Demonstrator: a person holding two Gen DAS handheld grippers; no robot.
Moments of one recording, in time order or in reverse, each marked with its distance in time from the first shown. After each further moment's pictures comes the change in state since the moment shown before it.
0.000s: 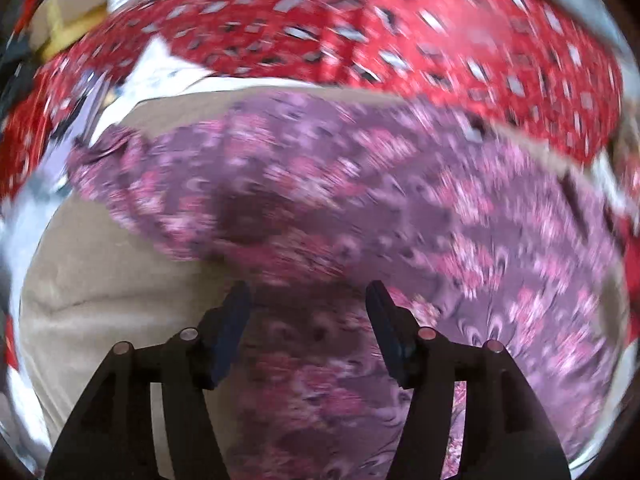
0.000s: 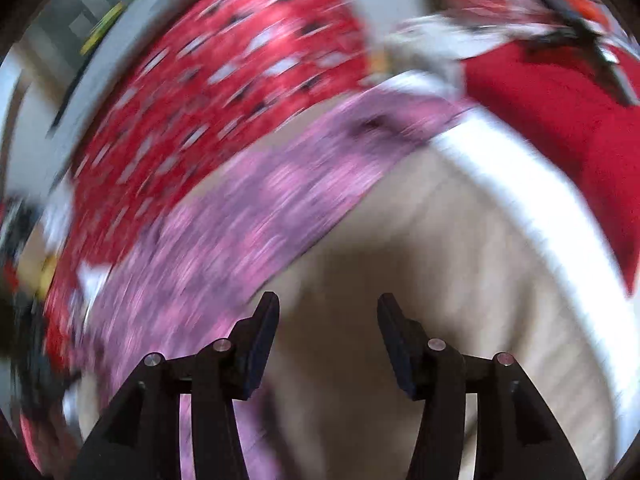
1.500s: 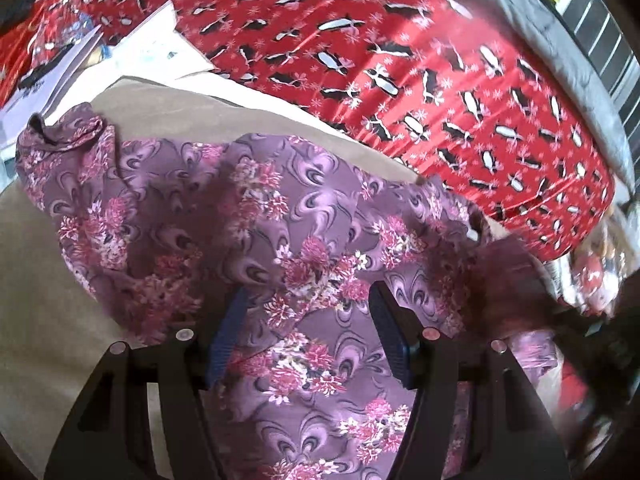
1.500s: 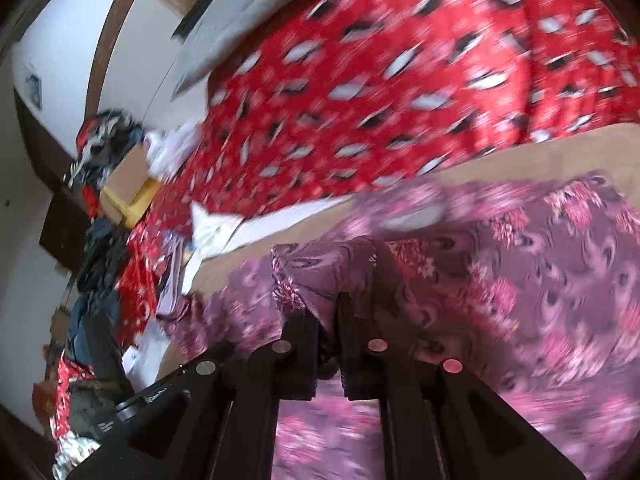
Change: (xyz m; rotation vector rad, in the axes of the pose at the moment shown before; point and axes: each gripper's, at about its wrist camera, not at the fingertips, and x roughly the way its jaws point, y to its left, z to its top) left arm 0.031 0.093 0.060 -0.305 -0.062 -0.278; right arm 0.104 0.336 -0.053 -0.296 0.199 0.425
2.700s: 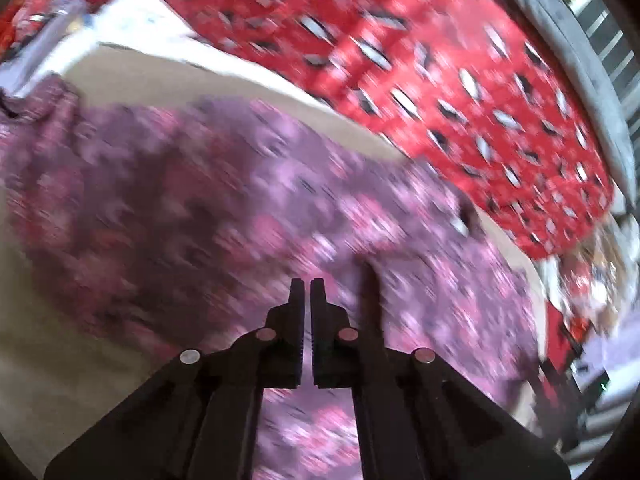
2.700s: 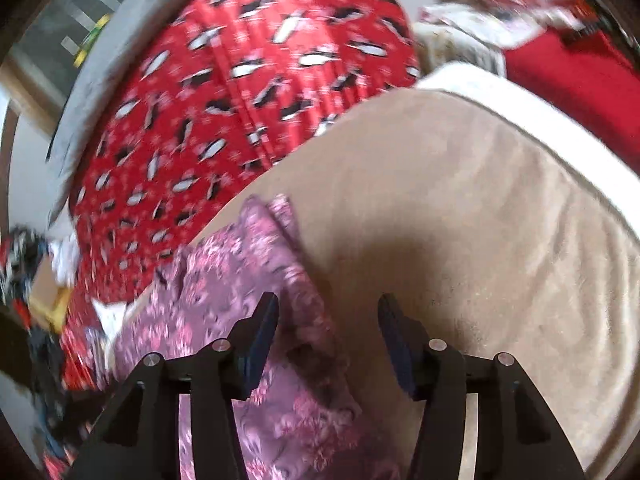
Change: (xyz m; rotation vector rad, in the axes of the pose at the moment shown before) left arm 0.030 -0.041 -0.004 -0.030 0.124 -0.052; right arm -0.143 -0.219 -0.037 0.375 -0.217 -0.310
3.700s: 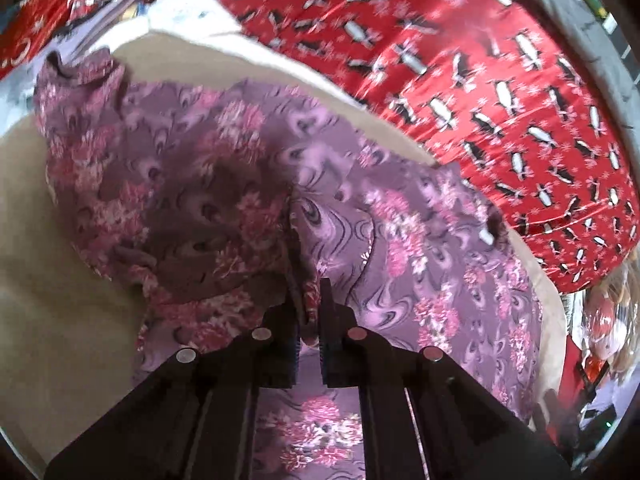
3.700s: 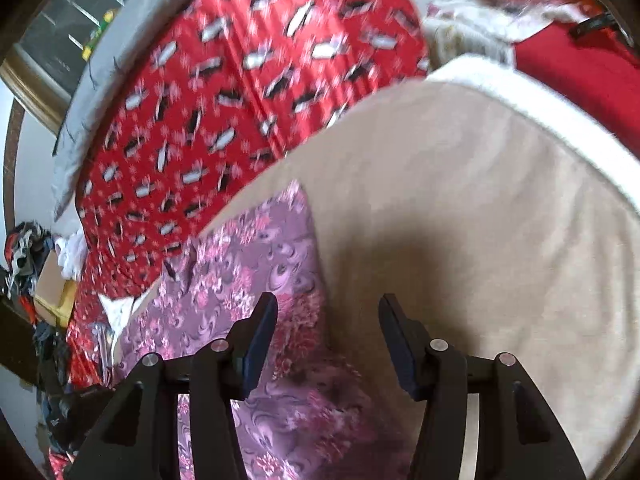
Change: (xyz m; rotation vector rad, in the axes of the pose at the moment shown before) left arm -0.006 0.002 -0.013 -0.145 -0.057 0.170; right arm 0.012 0.014 -0.008 -0.050 0.047 0.023
